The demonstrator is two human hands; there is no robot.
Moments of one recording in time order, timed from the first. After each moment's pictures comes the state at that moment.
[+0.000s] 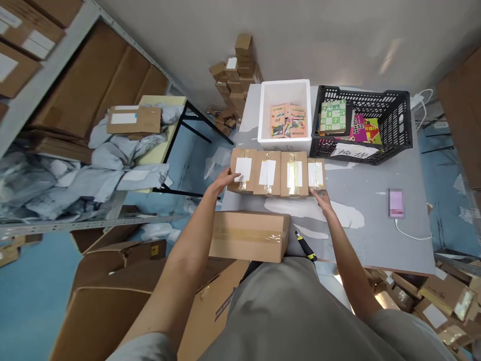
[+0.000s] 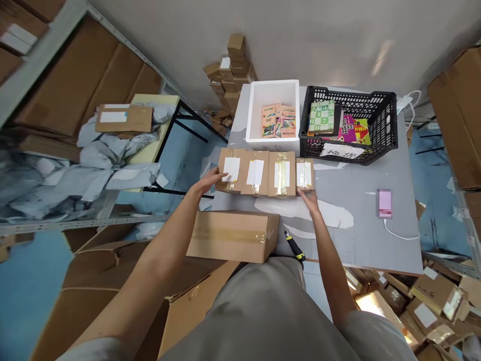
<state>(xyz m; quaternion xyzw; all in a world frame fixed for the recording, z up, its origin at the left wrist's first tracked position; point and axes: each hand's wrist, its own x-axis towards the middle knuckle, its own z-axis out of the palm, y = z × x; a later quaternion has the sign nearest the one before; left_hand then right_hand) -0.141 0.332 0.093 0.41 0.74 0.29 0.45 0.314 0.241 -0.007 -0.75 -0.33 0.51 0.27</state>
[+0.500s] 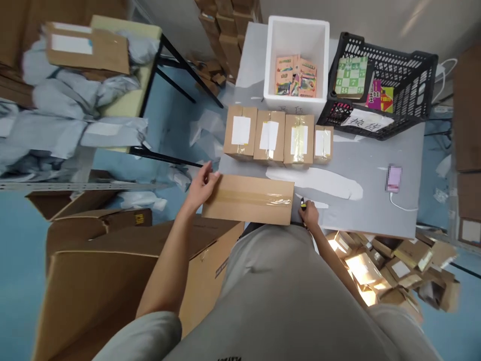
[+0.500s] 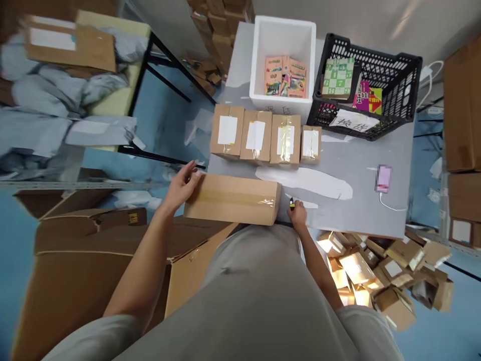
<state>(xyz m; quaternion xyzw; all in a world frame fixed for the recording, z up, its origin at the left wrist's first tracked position) -0.198 0.135 0.091 0.47 0.74 0.32 0.35 0.244 0.047 -0.018 -0.78 -0.48 0.41 0.02</state>
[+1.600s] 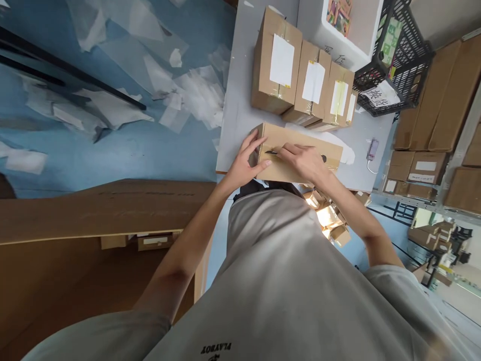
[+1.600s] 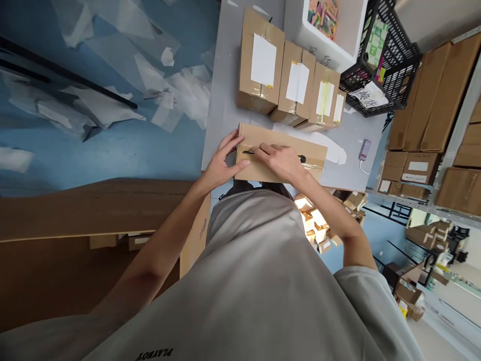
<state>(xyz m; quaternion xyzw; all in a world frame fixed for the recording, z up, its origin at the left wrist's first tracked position) -0.222 0.045 0.048 0.51 0.47 0.45 0.57 -0.005 0.103 0.195 -0.38 -0.91 0.11 -0.14</state>
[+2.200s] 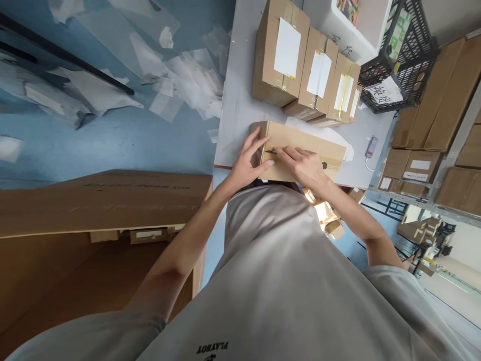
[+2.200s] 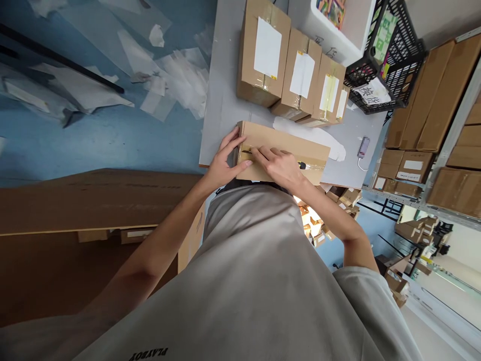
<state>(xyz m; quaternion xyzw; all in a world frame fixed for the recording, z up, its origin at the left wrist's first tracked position) -0.216 0.031 0.033 0.57 0.46 0.46 0.50 -0.025 0.077 0.209 -0.37 -0.89 0.08 -0.24</state>
